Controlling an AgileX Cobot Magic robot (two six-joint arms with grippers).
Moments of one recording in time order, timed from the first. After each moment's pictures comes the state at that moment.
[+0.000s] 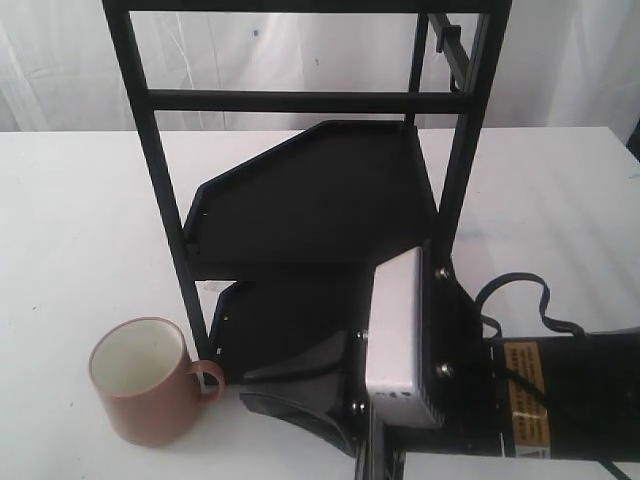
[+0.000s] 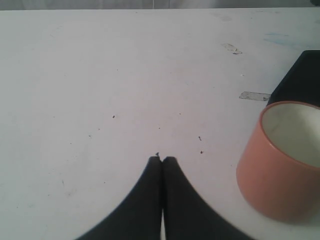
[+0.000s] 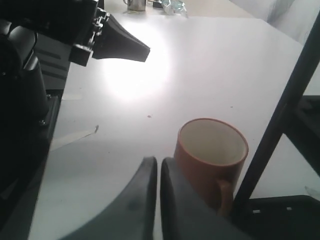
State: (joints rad) left arm 0.07 0.05 0.02 -0.31 0.34 0.26; right arm 0.70 1.30 -0.44 -1.08 -0.80 0.65
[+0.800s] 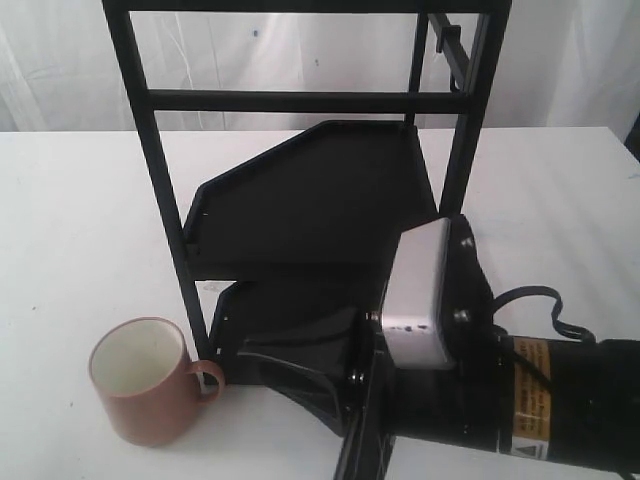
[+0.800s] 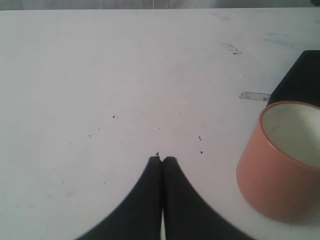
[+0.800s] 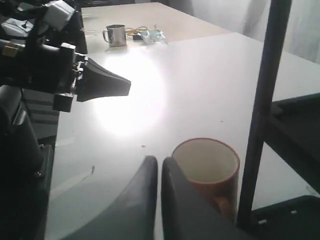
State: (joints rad) left arm 0.07 0.05 0.02 -0.31 0.34 0.26; right arm 0.74 1.29 -0.41 -0.85 -0.84 0.67
